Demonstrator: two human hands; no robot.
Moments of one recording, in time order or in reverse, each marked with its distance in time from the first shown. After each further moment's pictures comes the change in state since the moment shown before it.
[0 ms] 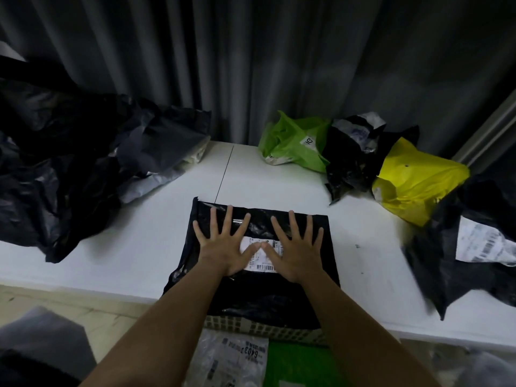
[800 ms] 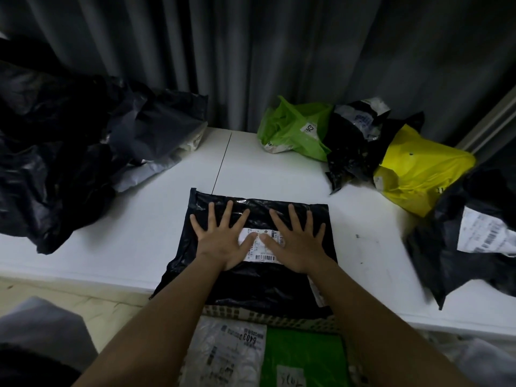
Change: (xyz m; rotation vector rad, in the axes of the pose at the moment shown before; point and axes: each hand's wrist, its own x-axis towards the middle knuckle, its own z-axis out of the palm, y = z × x) left_hand -0.001 -0.002 0.011 0.006 0.010 -0.004; right_hand -0.005 0.002 -0.018 0.099 -0.228 0.001
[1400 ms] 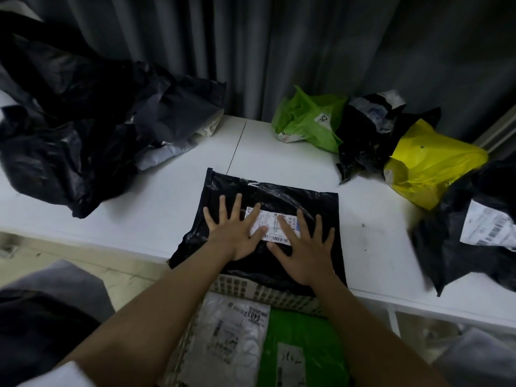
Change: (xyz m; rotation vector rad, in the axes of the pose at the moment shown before) left_hand -0.035 0.008 -0.011 -0.099 -0.102 -0.003; right_hand -0.040 0.002 0.035 -0.105 0.168 -0.018
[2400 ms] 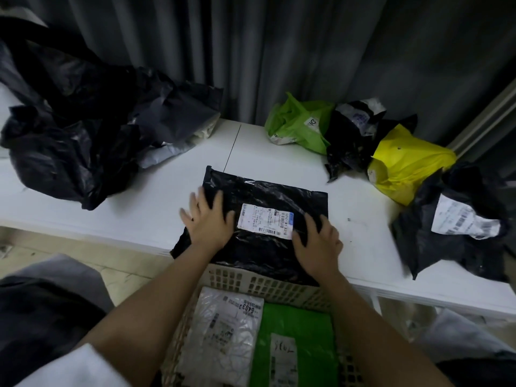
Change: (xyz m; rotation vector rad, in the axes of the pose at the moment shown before) left_hand -0.019 -0.019 0.001 -0.238 0.330 -0.255; right_hand -0.028 0.014 -0.017 0.231 0.151 0.253
